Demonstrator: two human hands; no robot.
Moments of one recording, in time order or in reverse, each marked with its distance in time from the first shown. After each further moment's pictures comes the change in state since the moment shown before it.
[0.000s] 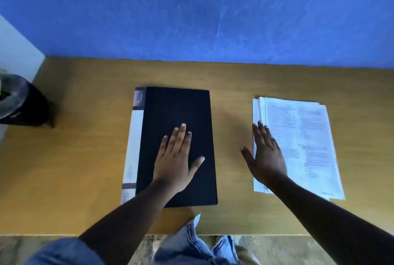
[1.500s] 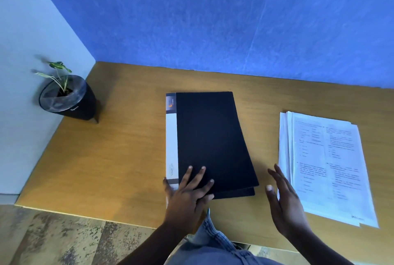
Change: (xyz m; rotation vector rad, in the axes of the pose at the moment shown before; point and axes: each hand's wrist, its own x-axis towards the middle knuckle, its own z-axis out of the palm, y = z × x) left_hand -0.095 -0.012 0.008 -0.258 -0.049 -0.112; right_hand -0.081 -0.012 0.015 0.337 -0.046 -0.029
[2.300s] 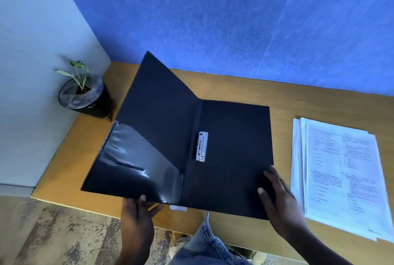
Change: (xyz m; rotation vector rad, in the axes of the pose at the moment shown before) left_hand -0.060 -0.051 -0.053 -1.093 0.709 -0.646; right_hand 0.013 -0.023 0.019 -0.037 -0.071 -0.022
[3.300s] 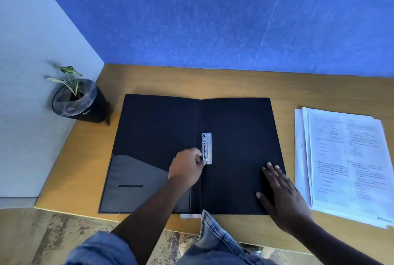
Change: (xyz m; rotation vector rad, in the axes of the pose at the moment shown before) left_hand 0.068 0.029 0.123 0.960 -0.584 0.232; right_hand 0.004 0.020 0.017 -0.289 -0.091 -0.104
